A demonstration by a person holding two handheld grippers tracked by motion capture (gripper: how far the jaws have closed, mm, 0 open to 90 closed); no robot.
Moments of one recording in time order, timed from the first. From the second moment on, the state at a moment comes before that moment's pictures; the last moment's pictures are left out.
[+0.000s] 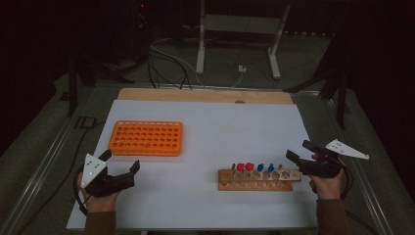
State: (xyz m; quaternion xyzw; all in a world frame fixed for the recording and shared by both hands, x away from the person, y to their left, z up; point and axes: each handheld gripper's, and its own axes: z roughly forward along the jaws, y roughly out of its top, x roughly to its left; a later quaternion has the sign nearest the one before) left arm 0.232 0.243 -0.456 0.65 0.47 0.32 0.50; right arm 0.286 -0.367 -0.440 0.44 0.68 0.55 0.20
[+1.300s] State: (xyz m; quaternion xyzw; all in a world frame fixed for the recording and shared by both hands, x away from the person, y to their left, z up) left arm 0.230 0.249 -0.460 0.64 0.49 0.31 0.50; right arm 0.244 -0.346 -0.459 0.37 0.79 0.46 0.18
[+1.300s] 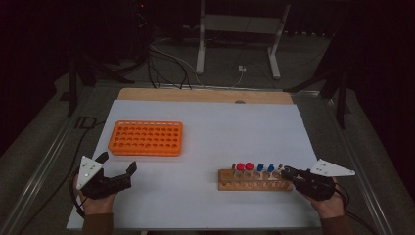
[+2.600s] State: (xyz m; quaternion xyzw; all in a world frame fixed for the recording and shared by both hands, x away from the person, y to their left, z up) left arm 0.235 0.234 -0.456 0.67 0.47 0.30 0.49; right arm 0.269 -0.337 -0.383 0.34 0.76 0.52 0.19
